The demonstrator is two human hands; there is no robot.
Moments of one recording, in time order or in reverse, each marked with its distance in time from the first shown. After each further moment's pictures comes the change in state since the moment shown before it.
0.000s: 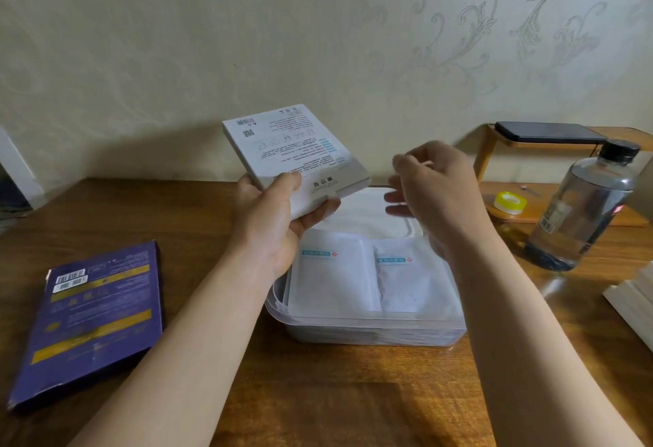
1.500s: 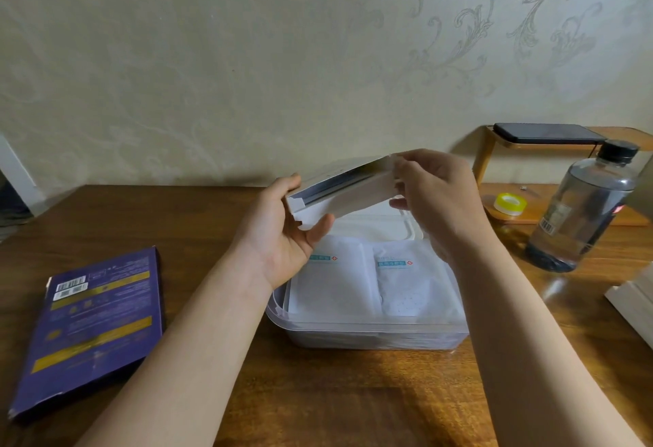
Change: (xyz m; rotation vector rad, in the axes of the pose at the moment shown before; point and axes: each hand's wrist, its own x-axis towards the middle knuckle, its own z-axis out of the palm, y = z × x) left_hand -0.003 0.007 0.002 -0.055 0.025 -0.414; right_hand 0.003 0.008 -0.003 0.049 -0.012 -0.122
